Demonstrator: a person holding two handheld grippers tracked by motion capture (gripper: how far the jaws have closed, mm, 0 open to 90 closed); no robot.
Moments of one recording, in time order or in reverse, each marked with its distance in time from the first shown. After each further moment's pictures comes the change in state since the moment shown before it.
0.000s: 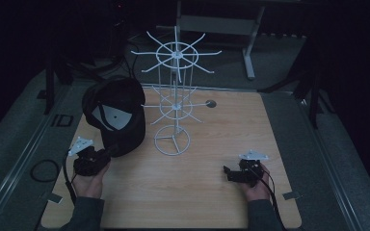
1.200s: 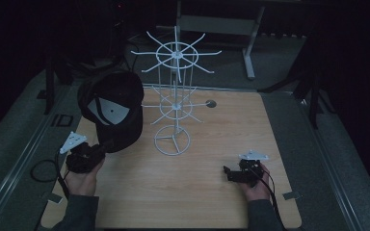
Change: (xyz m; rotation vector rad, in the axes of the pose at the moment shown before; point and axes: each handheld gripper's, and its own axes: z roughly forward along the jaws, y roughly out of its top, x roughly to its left) left arm -0.001 0.019 -0.016 -0.035 -0.007 0.057; right arm 0.000 0.000 0.000 -0.001 0.000 -0.003
